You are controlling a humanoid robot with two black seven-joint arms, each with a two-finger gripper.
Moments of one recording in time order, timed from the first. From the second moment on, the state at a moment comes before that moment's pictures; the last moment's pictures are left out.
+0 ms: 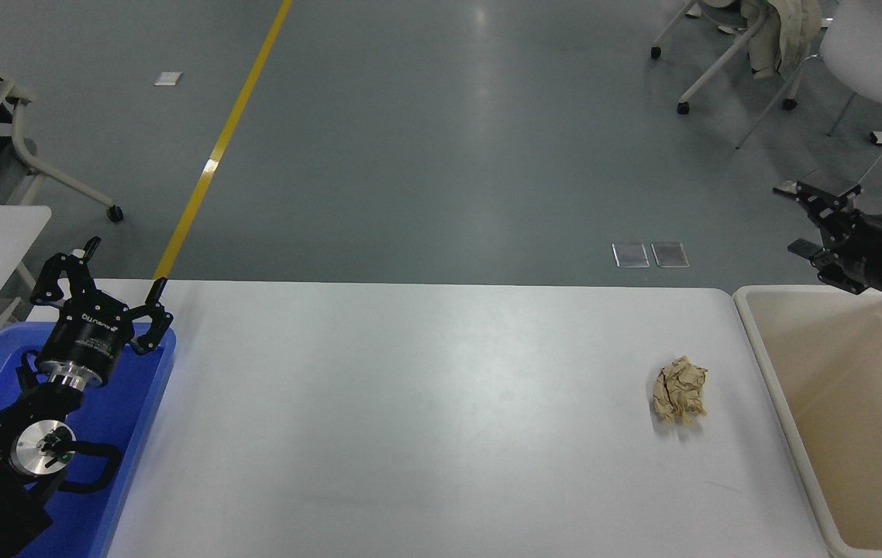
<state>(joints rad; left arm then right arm) -0.54 0.44 -0.74 -0.41 -0.02 -0.66 -0.59 1.18 -0.71 -0.32 0.60 -0.45 0.31 0.36</state>
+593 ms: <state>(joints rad) -0.54 0.44 -0.74 -0.41 -0.02 -0.66 -0.59 1.31 -0.49 -0.63 0.62 -0.83 0.35 0.37</state>
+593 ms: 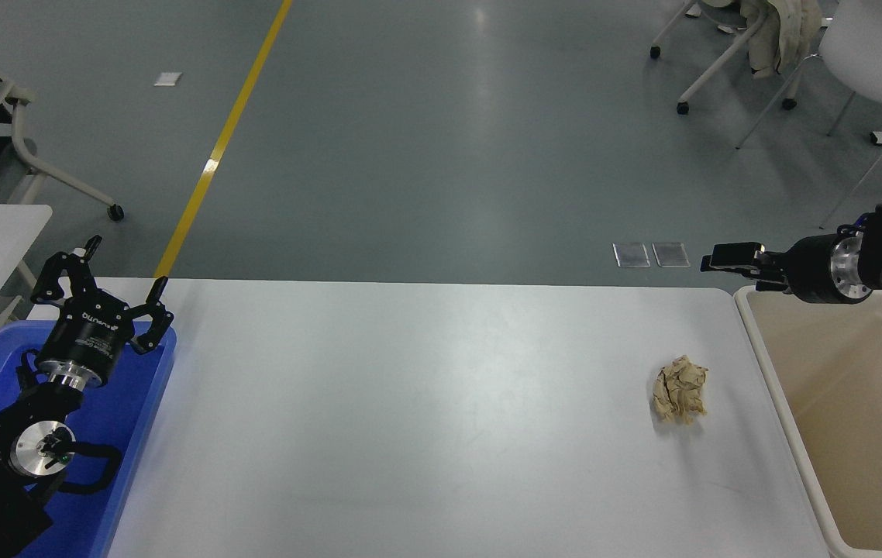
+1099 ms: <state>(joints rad) -0.54 0.44 -0.74 -0.41 -0.02 -0.66 -0.59 1.22 -0.33 -0.78 0.59 -0.95 0.34 0.37</state>
